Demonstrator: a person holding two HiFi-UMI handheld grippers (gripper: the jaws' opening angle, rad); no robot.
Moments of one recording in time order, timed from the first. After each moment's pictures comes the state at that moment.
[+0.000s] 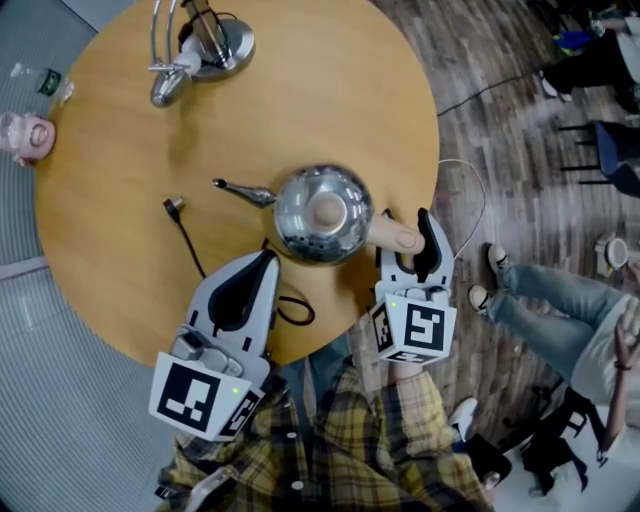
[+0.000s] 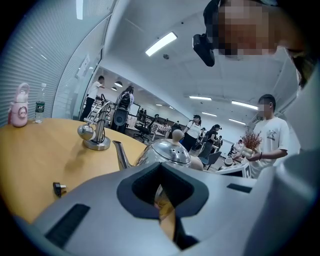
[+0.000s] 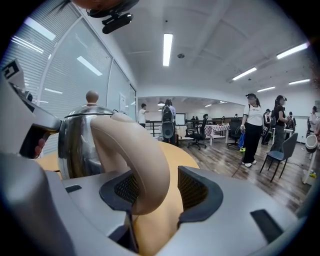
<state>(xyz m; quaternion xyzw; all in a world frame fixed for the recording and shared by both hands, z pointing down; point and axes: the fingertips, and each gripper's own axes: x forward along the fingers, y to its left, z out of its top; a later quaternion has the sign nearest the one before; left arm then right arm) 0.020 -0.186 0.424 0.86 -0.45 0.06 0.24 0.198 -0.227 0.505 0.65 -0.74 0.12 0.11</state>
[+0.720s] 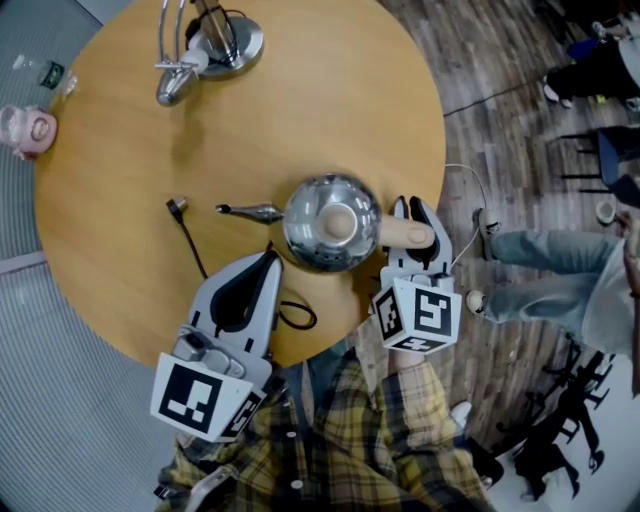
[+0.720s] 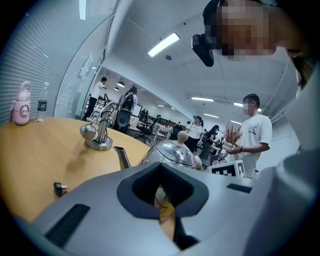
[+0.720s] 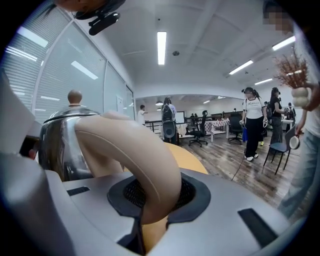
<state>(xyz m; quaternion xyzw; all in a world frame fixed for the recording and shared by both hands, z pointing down) 0.014 -0.192 0.426 0.85 -0.46 0.05 0.25 0.194 -0.256 0.508 0.65 -0.74 0.14 0.09</state>
